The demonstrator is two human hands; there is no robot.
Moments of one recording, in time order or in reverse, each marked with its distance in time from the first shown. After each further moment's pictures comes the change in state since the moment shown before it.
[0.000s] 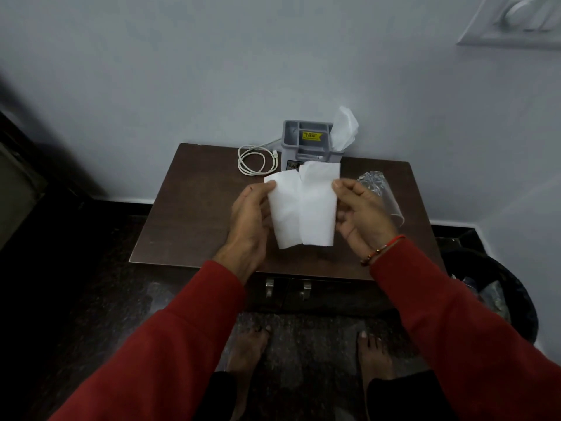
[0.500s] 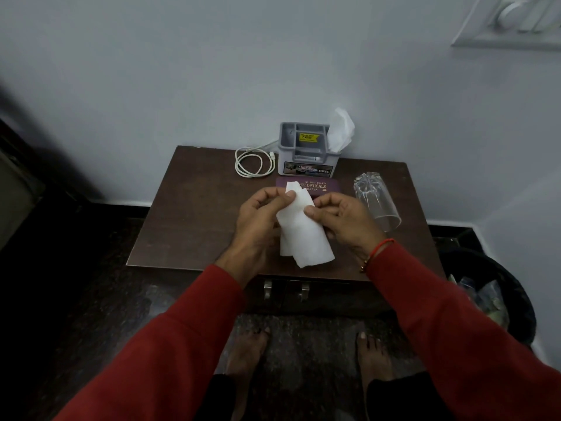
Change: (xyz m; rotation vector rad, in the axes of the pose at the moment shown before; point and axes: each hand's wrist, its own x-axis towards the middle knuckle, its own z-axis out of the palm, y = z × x) left_hand -0.015 0.001 0.008 0.179 -0.129 0.008; right_hand 0.002 0.012 -0.005 -0.487 -0.158 -0.060
